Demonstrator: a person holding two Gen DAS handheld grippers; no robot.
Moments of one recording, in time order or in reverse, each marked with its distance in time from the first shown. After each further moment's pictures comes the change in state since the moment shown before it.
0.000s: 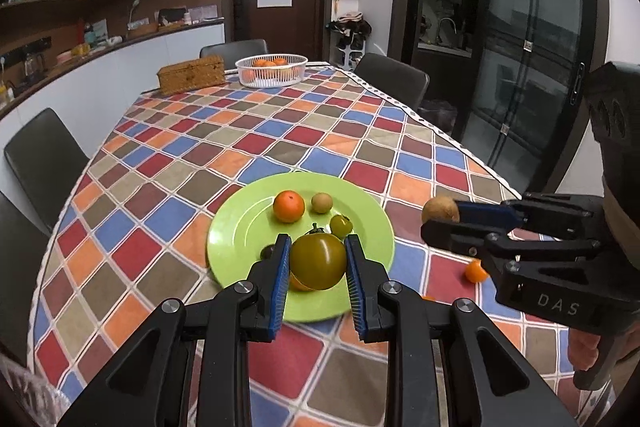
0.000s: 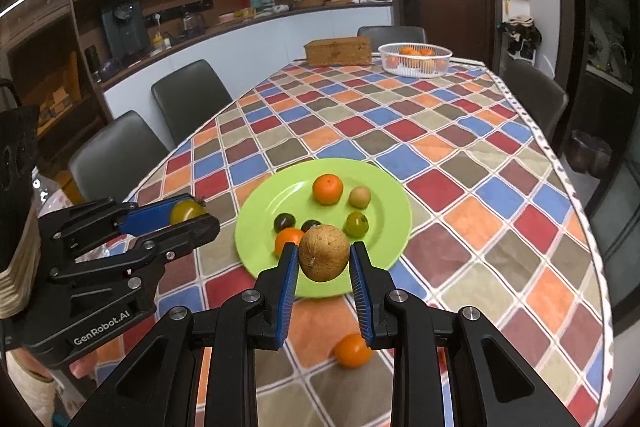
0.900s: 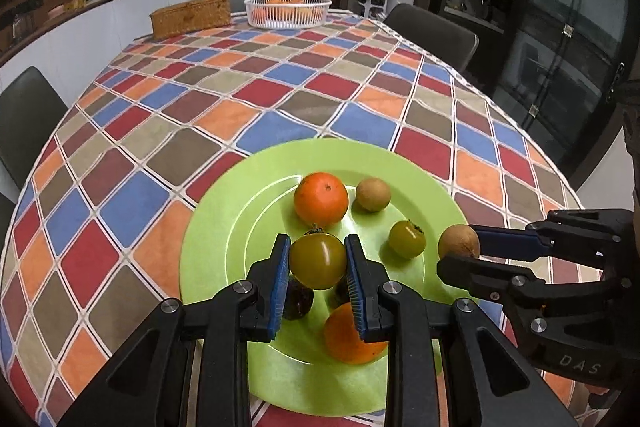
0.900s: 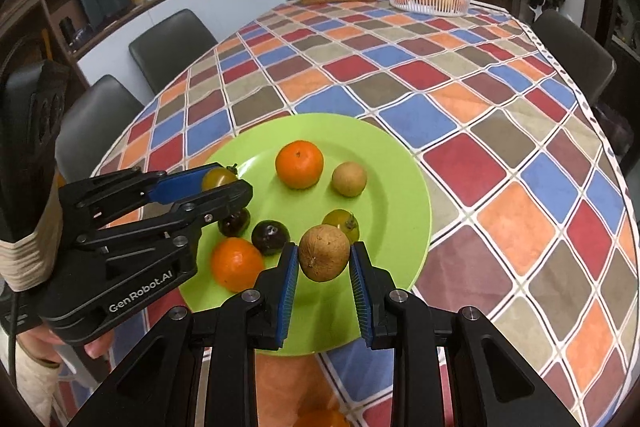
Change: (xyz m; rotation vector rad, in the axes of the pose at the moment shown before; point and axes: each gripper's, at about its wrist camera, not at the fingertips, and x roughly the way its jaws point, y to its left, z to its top) left arm 0.128 0.037 0.008 -0.064 0.177 0.015; right arm 0.120 -0.031 0.020 0.005 0.223 0.027
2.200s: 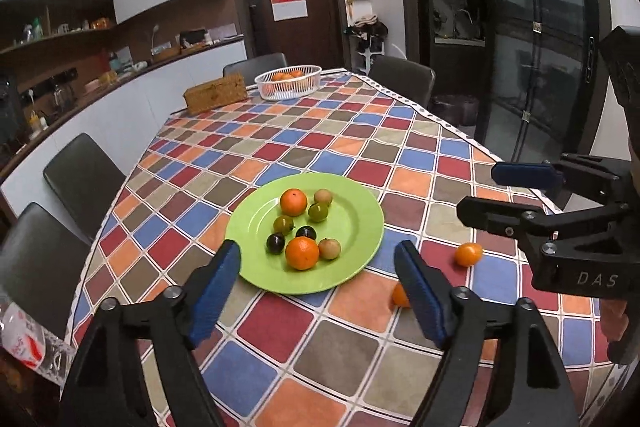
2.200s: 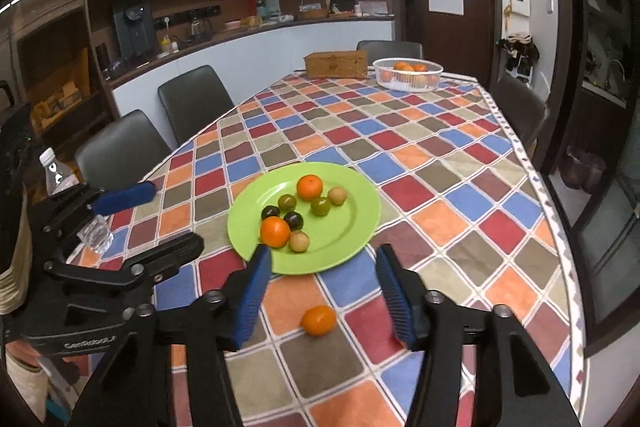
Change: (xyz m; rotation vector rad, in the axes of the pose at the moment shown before) left arm -0.176 -0.097 -0.064 0.116 -0.213 0.153; right arm -0.162 0.012 -0.076 -0.054 -0.274 -0.057
